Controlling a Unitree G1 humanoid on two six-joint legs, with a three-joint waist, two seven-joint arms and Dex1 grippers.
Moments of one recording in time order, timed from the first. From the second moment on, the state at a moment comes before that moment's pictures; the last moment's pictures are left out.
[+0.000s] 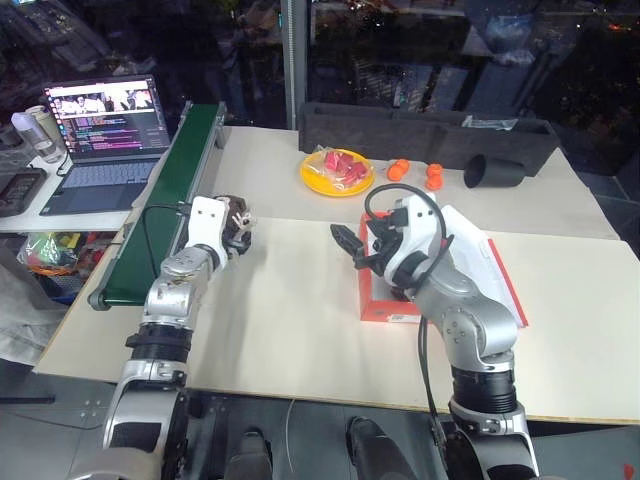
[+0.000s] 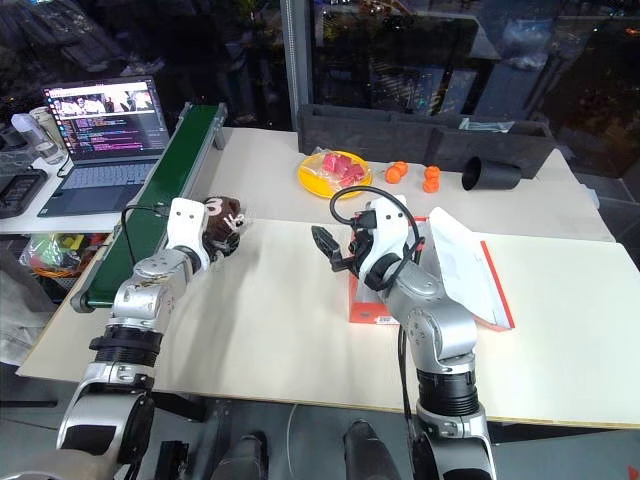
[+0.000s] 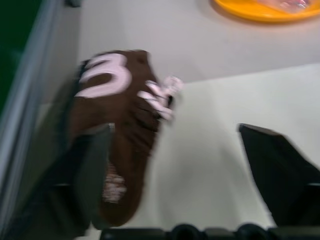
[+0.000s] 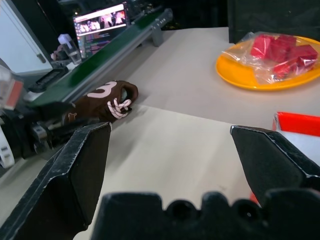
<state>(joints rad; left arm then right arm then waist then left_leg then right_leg) -0.69 0.38 0.11 0.41 -0.12 0.43 -0.19 -0.50 -0.11 -0.05 -0.29 0.40 0.81 0.23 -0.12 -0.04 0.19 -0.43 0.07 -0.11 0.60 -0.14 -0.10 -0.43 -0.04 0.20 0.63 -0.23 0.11</state>
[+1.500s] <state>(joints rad) -0.81 0.30 0.25 0.64 -0.16 0.40 -0.16 -0.49 -0.13 -0.05 -0.30 0.42 0.81 0.19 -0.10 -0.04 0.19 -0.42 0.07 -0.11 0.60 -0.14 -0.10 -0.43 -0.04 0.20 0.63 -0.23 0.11</state>
